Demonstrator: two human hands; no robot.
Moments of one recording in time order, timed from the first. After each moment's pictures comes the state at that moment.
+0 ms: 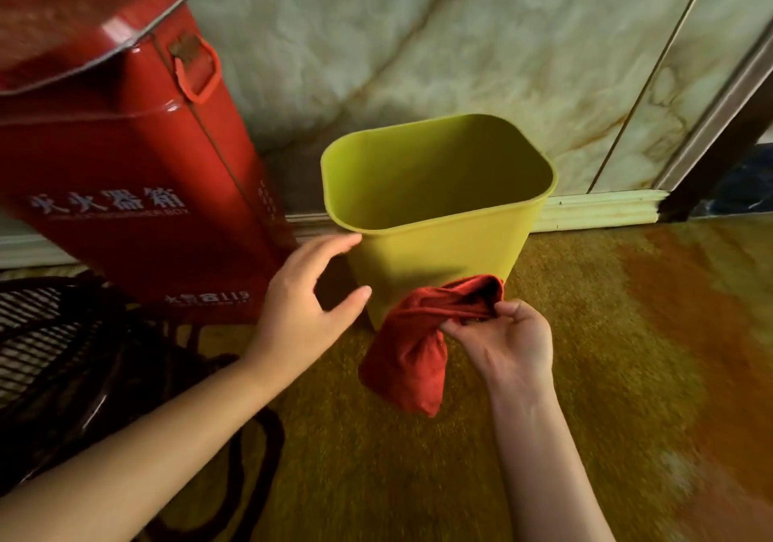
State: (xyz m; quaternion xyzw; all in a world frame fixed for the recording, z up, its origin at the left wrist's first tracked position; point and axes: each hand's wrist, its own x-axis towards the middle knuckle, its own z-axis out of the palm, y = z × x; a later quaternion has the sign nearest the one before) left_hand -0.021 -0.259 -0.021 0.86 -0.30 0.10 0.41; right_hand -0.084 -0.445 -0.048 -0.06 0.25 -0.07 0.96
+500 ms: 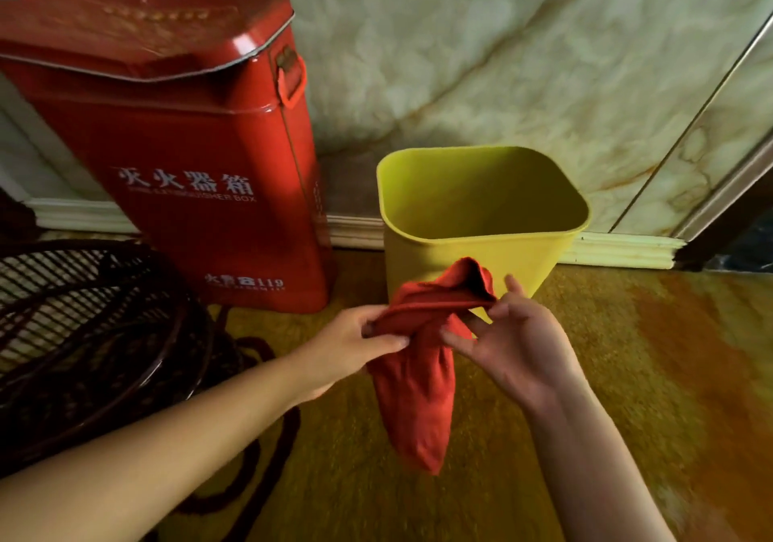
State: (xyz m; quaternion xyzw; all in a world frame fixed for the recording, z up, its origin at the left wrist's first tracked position) left_hand -0.049 -0.238 -0.035 0.71 -0.13 -0.30 0.62; right_hand -0.097 -0.422 -0.007 -0.32 0.21 0.03 0.92
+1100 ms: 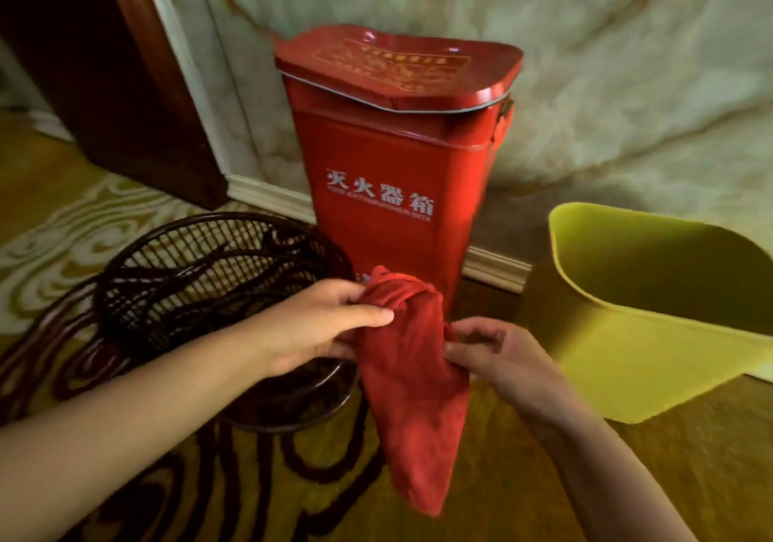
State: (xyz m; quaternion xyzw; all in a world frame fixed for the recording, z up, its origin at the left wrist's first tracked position) left_hand -0.069 -0.067 0.049 0.72 0.01 -0.22 0.66; right_hand -0.068 -0.281 0.017 -0.73 -0.04 0.20 0.66
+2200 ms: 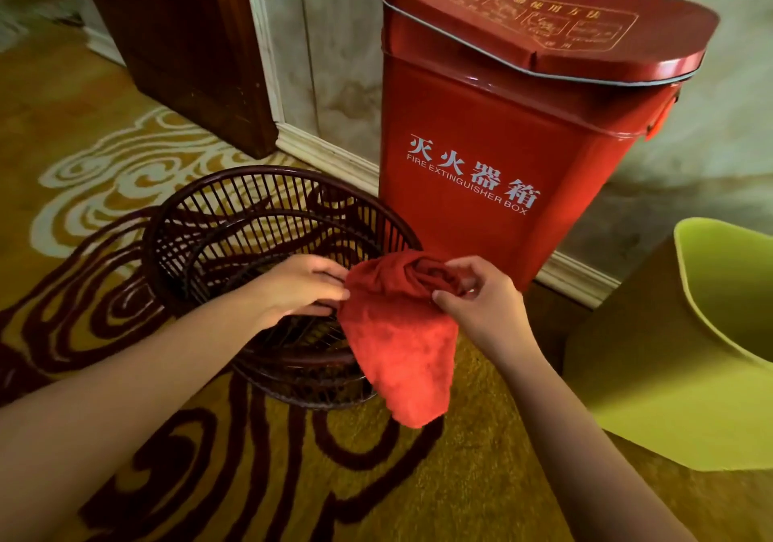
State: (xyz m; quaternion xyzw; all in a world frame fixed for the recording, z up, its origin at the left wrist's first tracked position) left_hand -0.021 0.063 -0.040 0.76 0.20 -0.17 0.59; right_hand 0.010 -0.173 -0.030 -0.87 -0.09 0.04 0.49
